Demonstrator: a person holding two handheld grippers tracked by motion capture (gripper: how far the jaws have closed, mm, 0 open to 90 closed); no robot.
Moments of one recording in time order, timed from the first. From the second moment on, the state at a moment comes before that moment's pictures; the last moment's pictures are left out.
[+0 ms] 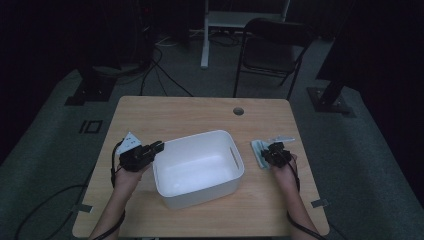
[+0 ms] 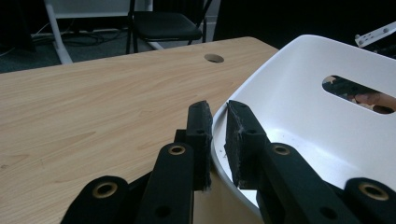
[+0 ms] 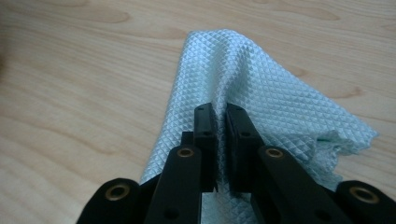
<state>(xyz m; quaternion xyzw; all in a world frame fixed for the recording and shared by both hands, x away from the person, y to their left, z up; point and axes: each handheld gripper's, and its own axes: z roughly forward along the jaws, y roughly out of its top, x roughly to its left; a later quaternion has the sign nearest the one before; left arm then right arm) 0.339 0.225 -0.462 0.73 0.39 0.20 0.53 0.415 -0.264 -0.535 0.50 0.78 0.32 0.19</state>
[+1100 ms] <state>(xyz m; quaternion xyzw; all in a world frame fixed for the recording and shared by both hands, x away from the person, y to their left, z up) 0.341 0.224 -0.462 0.73 0.39 0.20 0.53 0.313 -0.270 -0.451 0.40 0.76 0.48 0.18</state>
